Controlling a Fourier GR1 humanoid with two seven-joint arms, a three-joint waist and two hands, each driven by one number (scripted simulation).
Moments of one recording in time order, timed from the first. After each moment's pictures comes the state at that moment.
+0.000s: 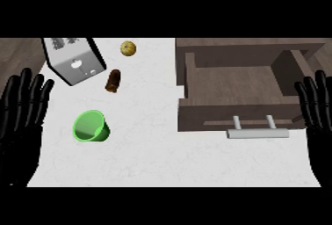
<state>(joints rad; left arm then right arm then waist) 0.00 0.10 -0.01 -2.10 0.01 -0.01 0.00 0.01 -0.11 -0.01 -2.10 0.01 0.00 0.02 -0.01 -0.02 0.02</state>
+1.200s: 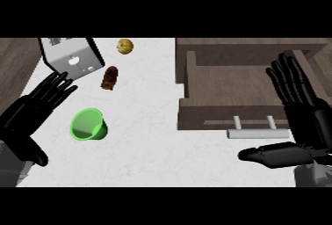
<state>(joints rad) -0.26 0.41 0.17 -1.22 0.51 -0.80 -0.12 -0.15 -0.16 -0.03 -1.90 -0.09 0.13 0.06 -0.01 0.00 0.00</state>
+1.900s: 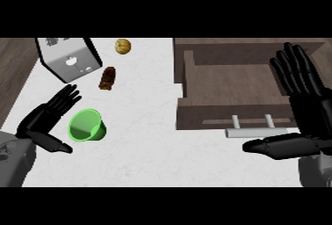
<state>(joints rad) -0.41 0.44 0.15 -0.65 0.06 -0.70 -0.54 -0.22 -0.18 -0.07 -1.88 -0.10 0.15 0.08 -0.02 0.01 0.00</state>
